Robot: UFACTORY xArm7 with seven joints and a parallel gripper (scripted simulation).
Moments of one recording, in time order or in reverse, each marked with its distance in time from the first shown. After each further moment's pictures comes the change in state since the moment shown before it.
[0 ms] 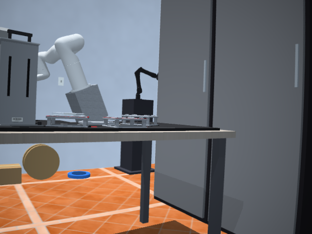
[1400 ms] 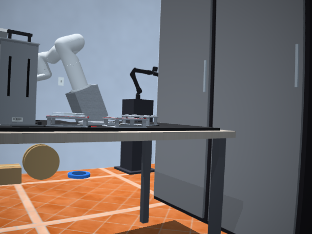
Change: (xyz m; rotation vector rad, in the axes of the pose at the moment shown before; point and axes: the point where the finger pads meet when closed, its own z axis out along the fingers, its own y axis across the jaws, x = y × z) arm 0.000 0.000 -0.017 -0.001 0.000 0.000
